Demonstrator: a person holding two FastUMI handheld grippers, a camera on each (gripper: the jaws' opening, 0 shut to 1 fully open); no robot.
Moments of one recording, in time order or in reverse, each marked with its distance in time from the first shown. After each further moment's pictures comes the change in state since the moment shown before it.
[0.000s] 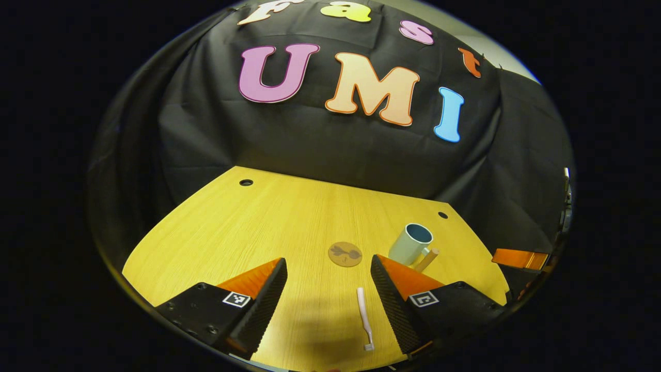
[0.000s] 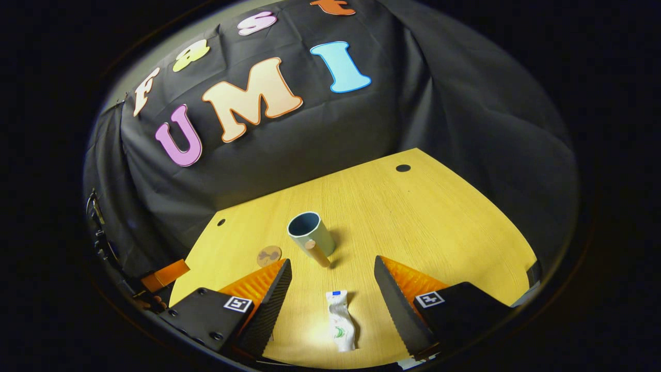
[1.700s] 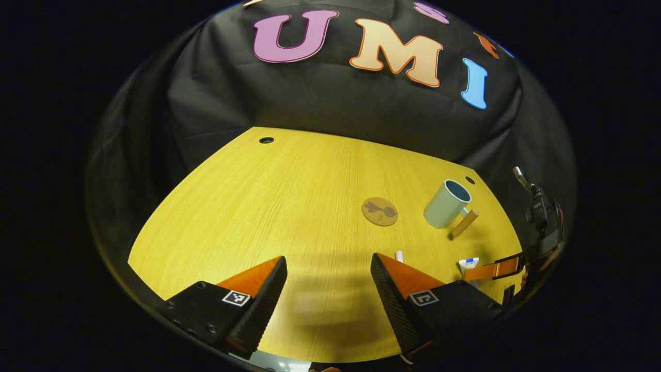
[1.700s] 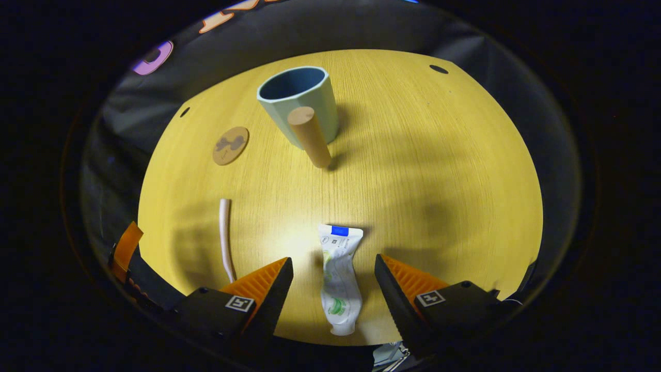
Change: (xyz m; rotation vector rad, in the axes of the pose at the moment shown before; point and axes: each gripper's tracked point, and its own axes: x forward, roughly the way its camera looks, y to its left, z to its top) left arm 0.009 0.056 -0.071 0.015 0.227 0.095; right arm 0.069 -0.006 -0.150 -0.197 0.730 -0.157
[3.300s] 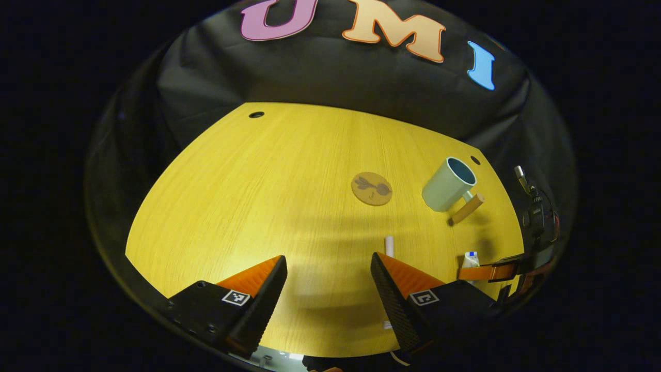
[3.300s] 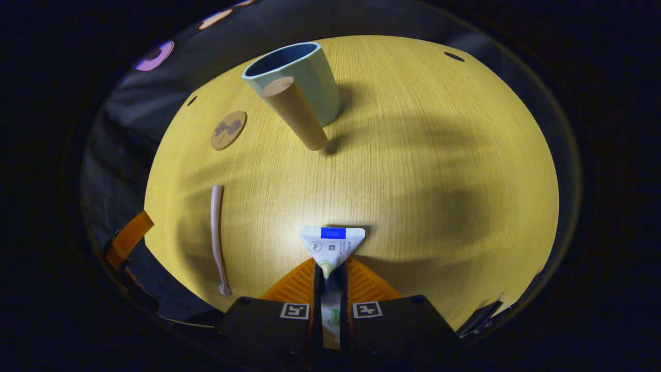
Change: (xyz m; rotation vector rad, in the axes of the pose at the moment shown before) left arm 0.024 -0.048 -0.032 -0.026 0.223 0.008; right arm 0.018 -0.003 -0.009 -0.011 0.010 0.128
